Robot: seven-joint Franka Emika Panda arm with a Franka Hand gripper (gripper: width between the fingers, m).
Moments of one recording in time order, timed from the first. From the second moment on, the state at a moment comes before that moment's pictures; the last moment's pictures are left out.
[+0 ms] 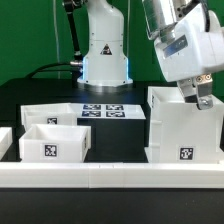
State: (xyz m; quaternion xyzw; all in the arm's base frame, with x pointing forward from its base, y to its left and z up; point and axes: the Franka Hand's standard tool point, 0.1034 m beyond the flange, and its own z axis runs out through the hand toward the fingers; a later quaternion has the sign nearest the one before) arm 0.629 0.104 0.115 -0.72 0.67 0.00 0.18
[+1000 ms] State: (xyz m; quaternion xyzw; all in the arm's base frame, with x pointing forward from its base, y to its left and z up) arm 0.596 0.090 0.154 -0.87 0.46 -0.02 0.17
